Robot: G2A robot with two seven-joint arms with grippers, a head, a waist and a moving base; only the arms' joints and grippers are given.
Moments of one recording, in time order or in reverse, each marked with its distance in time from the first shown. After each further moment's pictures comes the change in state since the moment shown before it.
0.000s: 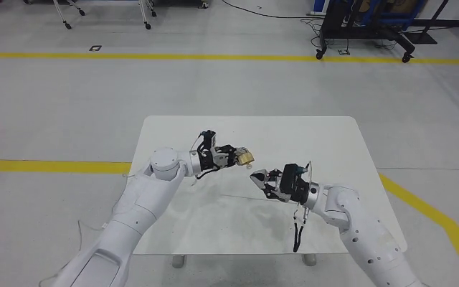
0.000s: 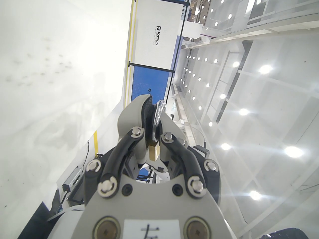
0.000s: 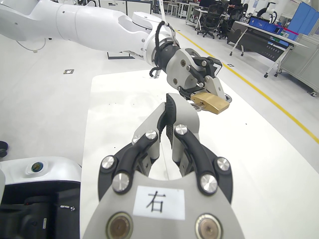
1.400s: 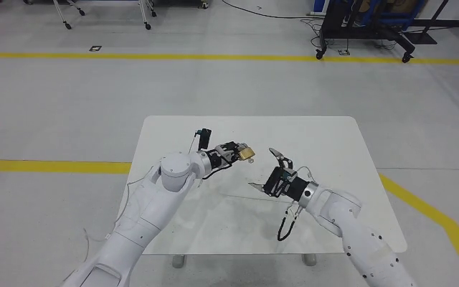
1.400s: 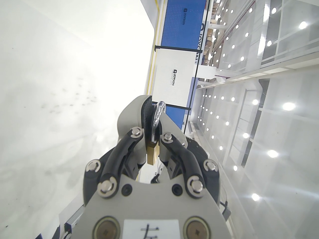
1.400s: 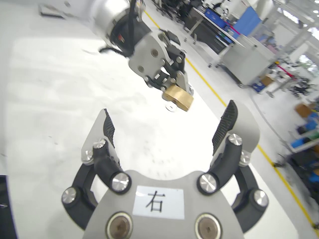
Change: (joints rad) left arm 0.090 0.000 -0.009 -0.238 0.174 0.185 0.386; right arm -0.079 0.001 -0.014 -0.147 -0.462 0.443 0.056
